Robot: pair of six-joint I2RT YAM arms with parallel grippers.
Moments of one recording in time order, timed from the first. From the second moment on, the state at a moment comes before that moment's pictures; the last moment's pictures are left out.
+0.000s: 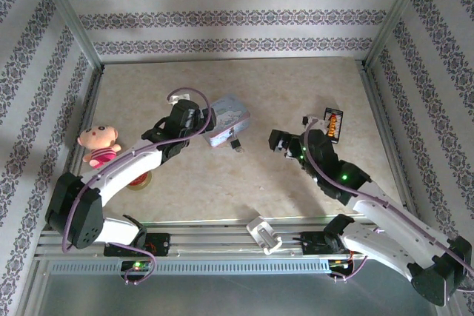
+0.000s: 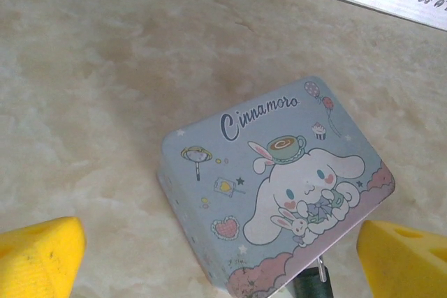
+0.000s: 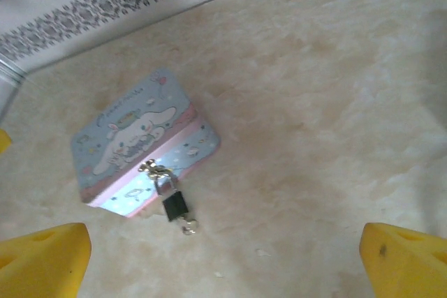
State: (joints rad) left arm -0.51 1.39 0.96 -0.23 -0.33 -0.59; right arm 0.68 0.86 0.74 -0.41 0.34 0.65
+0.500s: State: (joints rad) left arm -0.42 1.59 1.07 -0.28 -0.26 -0.53; right arm 0.79 1.31 1.05 -0.57 0.49 0.44
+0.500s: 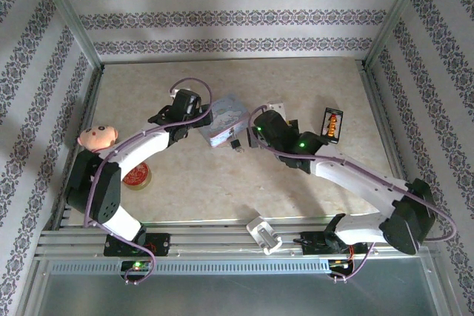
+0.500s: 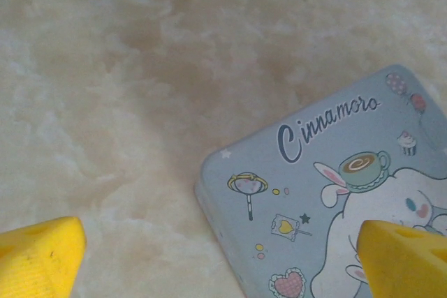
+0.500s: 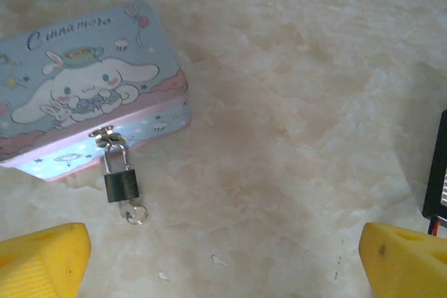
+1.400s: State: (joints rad) left arm -0.40 1.74 1.14 -0.31 -0.24 -0.53; right arm 0.56 1.61 1.01 -0.30 0.01 0.44
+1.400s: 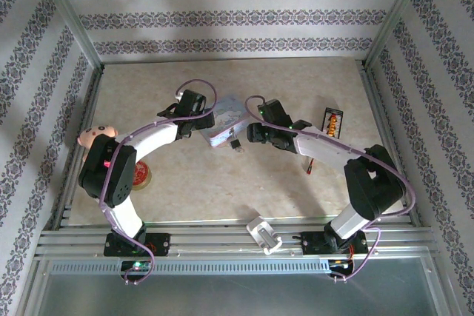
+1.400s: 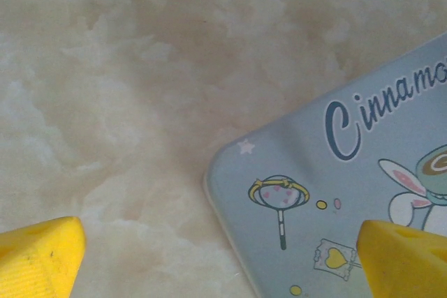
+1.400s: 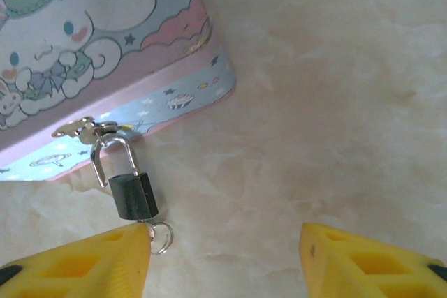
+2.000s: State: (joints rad) left arm -0.40 1.74 1.13 -0.33 -0.25 -0.54; right arm 0.56 1.83 1.08 -0.16 -0.19 0.45
